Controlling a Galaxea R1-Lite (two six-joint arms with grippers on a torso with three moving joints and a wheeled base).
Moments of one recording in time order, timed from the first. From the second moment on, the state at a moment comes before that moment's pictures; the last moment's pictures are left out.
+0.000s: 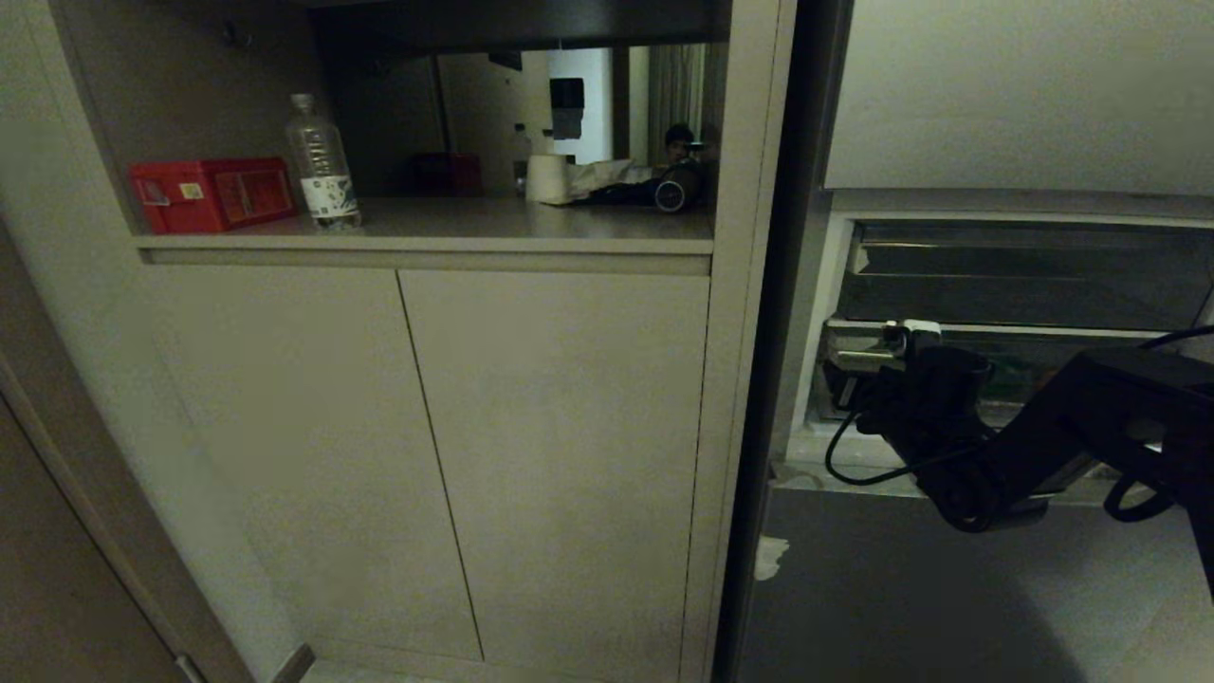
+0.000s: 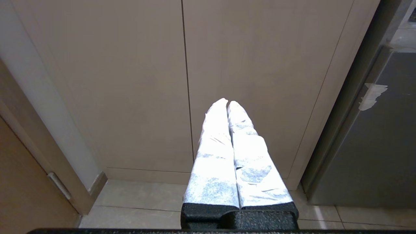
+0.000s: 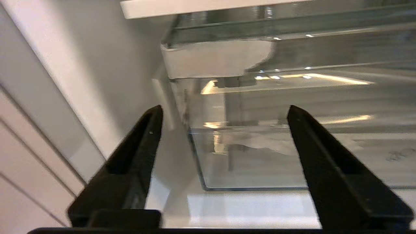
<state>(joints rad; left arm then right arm) -0.01 0.00 -0.04 0.10 0.01 -0.01 0.10 2.35 -1.09 -1.23 -0.17 0.11</state>
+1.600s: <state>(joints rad) -0.01 0.00 -0.04 0.10 0.01 -0.01 0.11 2.39 -1.22 -1.15 -0.18 0.10</state>
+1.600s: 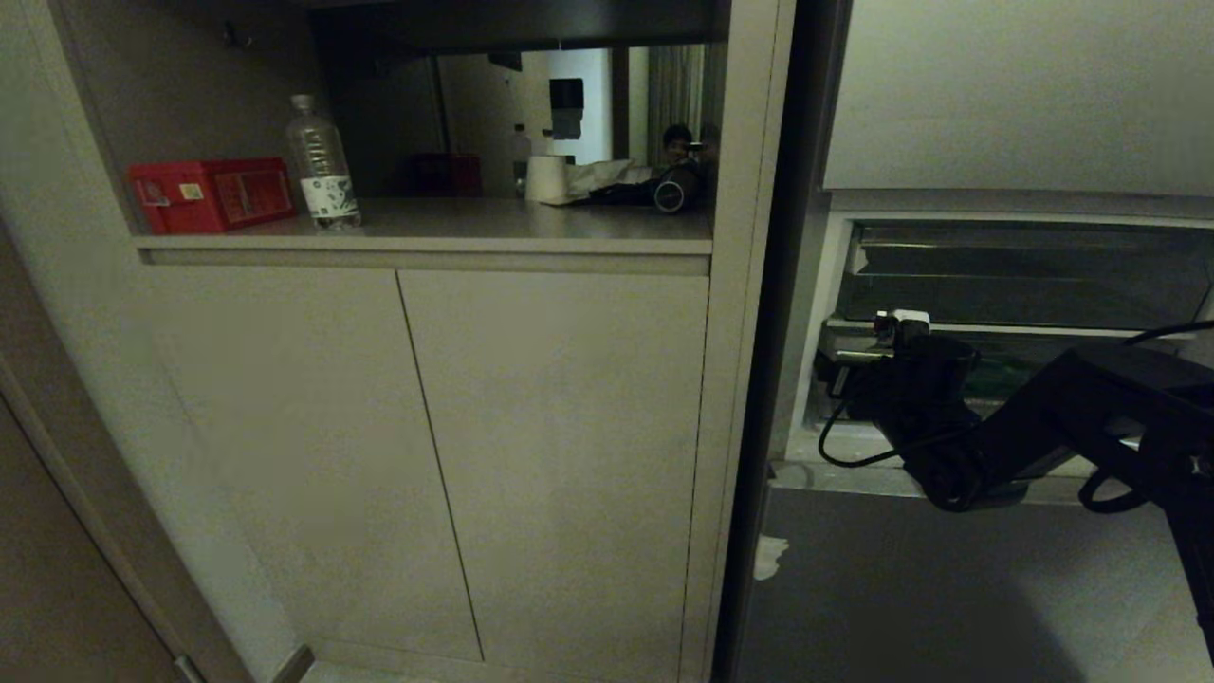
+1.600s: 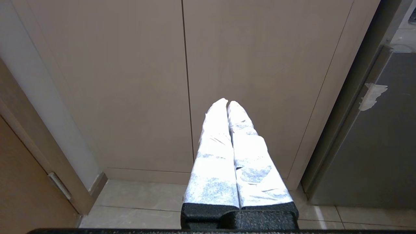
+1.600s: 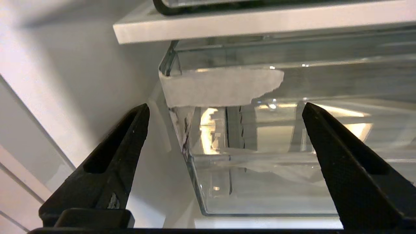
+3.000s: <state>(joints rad) -0.01 0.00 -0.04 0.10 0.01 -0.01 0.09 2.38 -1.15 -1.22 -0.18 0.08</state>
